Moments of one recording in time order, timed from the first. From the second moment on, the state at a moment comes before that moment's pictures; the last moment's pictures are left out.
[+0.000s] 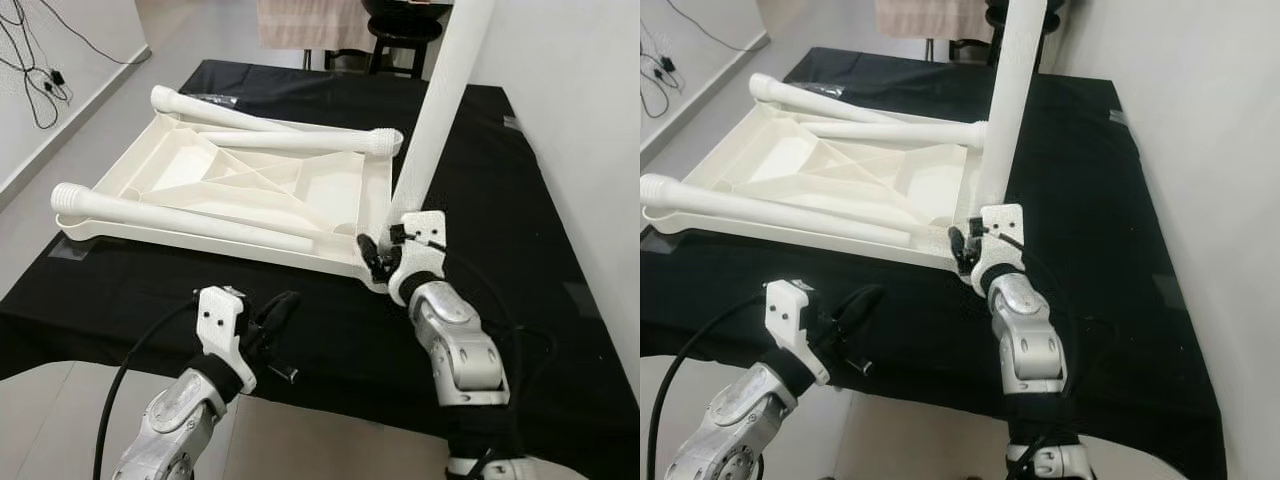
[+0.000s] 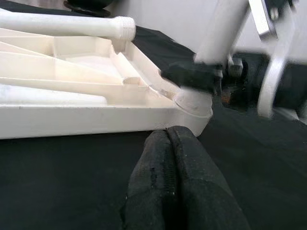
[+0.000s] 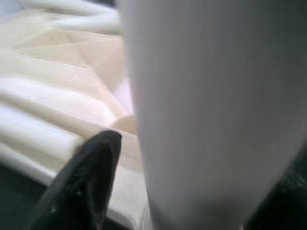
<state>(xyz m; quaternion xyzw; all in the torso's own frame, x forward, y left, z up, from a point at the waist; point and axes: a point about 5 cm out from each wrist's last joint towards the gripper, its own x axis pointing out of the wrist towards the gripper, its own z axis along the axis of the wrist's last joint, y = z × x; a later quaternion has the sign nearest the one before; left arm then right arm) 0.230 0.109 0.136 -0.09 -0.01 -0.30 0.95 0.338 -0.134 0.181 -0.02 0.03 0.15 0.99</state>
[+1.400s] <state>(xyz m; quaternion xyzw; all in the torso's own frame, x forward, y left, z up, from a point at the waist) 0.231 0.105 0.137 -0.10 -0.01 -0.30 0.95 0.376 -0.175 0.187 -0.05 0.00 0.35 0.94</state>
